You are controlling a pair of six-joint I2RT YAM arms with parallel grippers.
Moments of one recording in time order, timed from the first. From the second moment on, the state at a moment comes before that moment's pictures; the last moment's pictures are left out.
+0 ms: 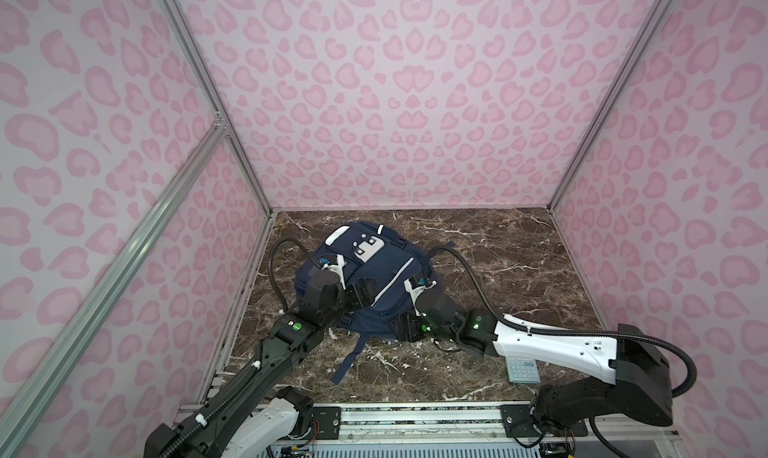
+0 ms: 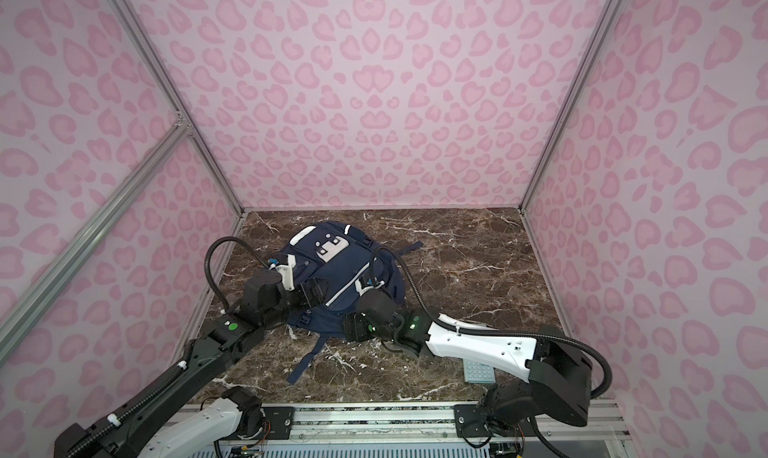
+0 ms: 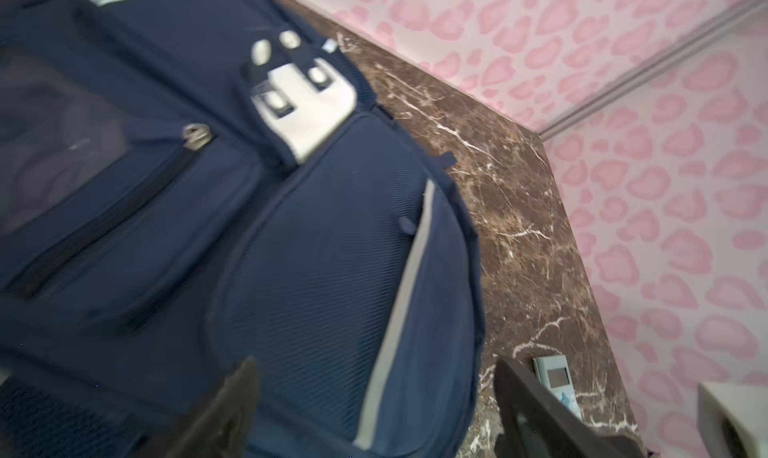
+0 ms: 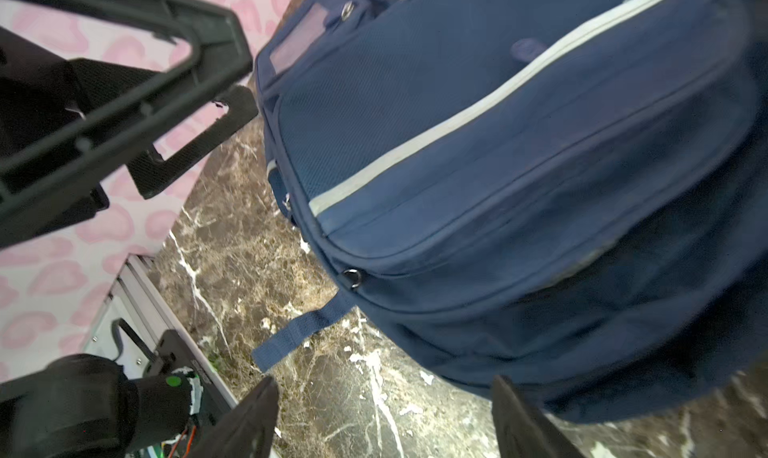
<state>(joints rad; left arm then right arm) -0.42 0.87 0.58 -0.28 0.06 -0.72 1.12 1.49 0.98 -0.23 0.10 0.70</state>
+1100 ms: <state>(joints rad) -0.18 0.95 0.31 0.05 0.22 -0.92 1.14 2.09 1.50 -0.15 0.24 0.59</state>
